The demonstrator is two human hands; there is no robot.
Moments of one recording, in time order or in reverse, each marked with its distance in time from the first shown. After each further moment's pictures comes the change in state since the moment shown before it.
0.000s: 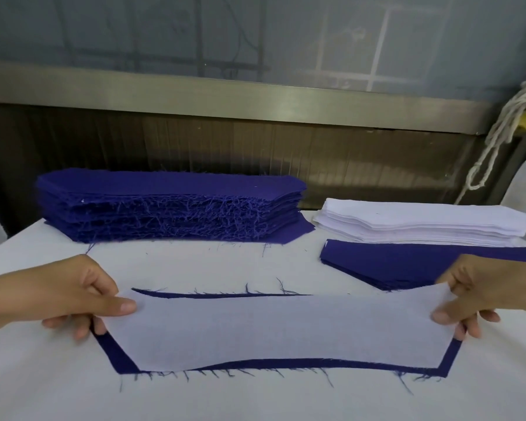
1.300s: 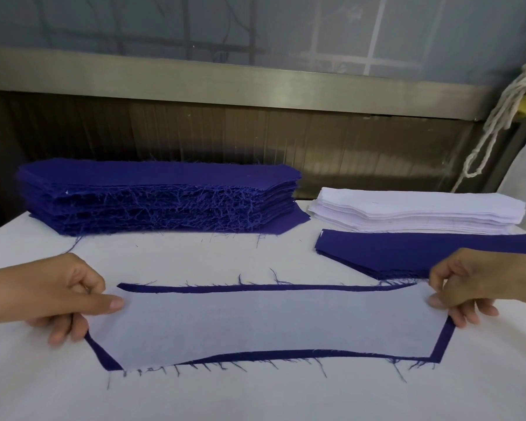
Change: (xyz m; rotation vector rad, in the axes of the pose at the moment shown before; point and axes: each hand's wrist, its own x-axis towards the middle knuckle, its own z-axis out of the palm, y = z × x) left_hand 0.008 -0.012 0.002 0.056 0.000 -0.006; right_hand 0.018 0.029 -0.007 0.068 0.037 0.113
